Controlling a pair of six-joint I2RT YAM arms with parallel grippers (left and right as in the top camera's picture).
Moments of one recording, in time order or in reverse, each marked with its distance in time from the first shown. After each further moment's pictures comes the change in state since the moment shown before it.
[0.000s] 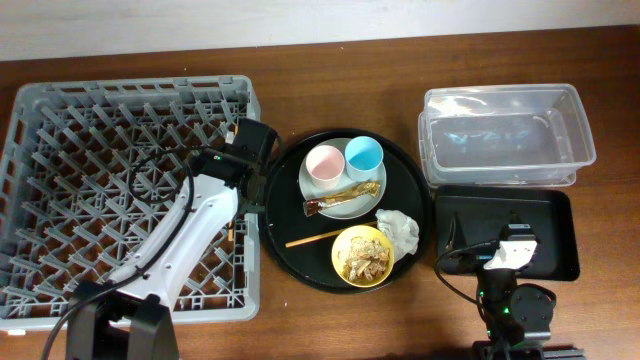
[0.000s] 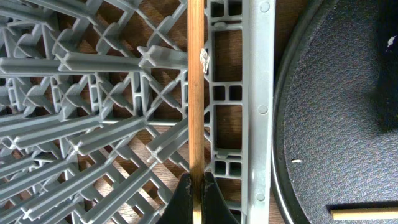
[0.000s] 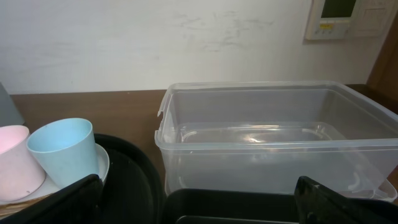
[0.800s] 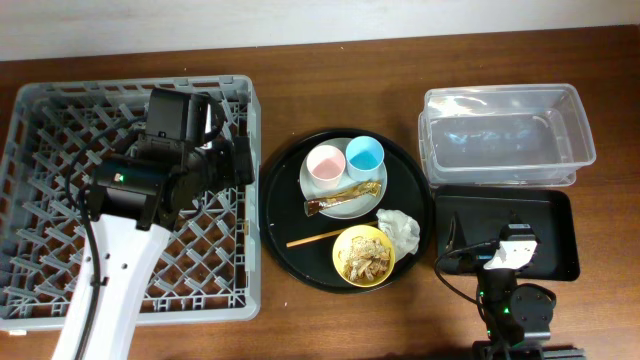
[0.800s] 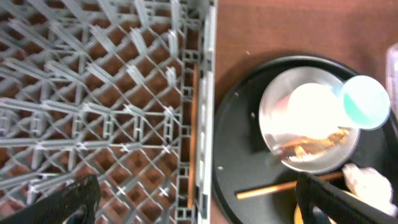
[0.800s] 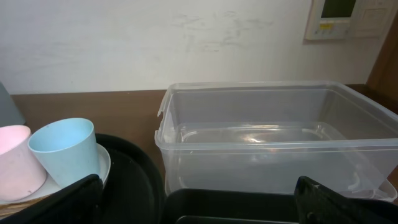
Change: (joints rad) left arm 0.122 -0.268 0.282 -0.173 0.261 -0.020; right arm 0.000 0.000 0.000 0.000 0.000 0.000
